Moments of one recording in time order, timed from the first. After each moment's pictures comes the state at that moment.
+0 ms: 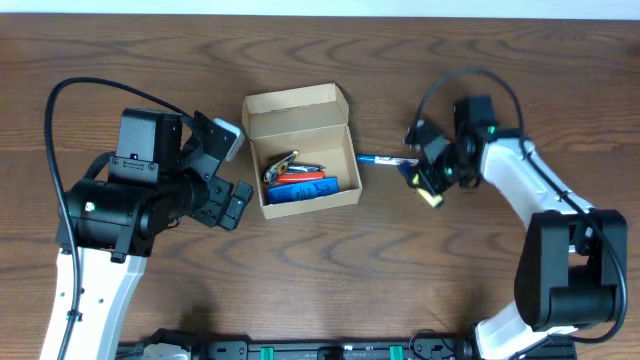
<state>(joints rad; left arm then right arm) -0.19 1.16 1.30 -1.19 0.23 0.25 0.06 1.77 1.13 -0.74 -0.36 -0.53</state>
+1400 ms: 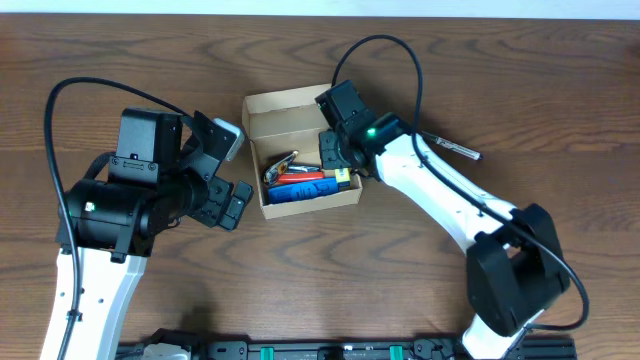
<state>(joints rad) -0.19 1.16 1.30 -1.19 0.23 0.25 0.60 1.86 1.41 -0.69 0.09 0.47</state>
